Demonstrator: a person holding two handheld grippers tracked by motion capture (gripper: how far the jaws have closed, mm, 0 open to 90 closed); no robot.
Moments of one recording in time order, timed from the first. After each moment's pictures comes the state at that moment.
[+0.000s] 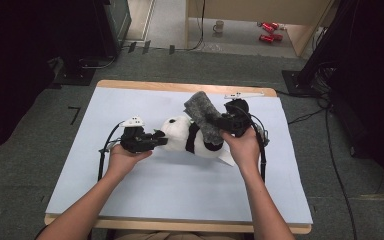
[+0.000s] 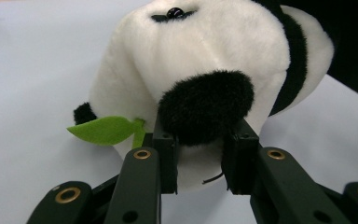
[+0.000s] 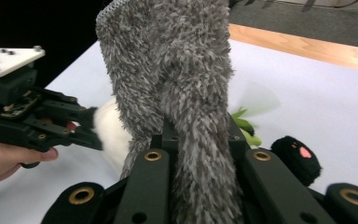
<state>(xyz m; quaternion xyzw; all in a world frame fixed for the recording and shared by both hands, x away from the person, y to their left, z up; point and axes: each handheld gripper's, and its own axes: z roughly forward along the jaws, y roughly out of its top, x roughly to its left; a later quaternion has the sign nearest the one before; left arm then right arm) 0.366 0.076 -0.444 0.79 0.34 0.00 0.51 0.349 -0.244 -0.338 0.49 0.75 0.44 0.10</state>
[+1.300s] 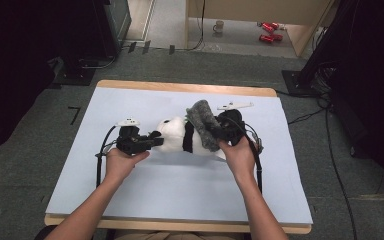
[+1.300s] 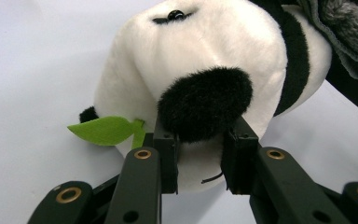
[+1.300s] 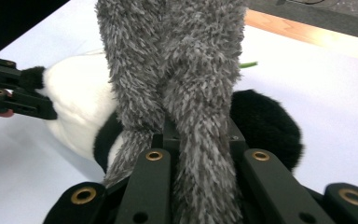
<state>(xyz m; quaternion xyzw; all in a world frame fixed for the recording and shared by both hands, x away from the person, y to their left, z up) 0.358 0.082 -0.442 0.77 0.40 0.00 0.49 0.342 -0.234 -0.367 0.49 0.77 0.39 0.14</state>
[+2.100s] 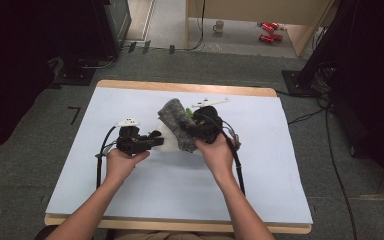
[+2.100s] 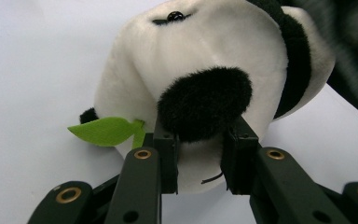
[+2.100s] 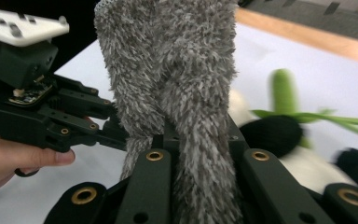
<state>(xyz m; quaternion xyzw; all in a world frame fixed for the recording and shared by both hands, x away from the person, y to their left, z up) 0.356 0.081 -0.441 0.77 0.40 0.00 0.50 0.343 -0.169 -0.354 0.45 0.78 0.42 0.10</state>
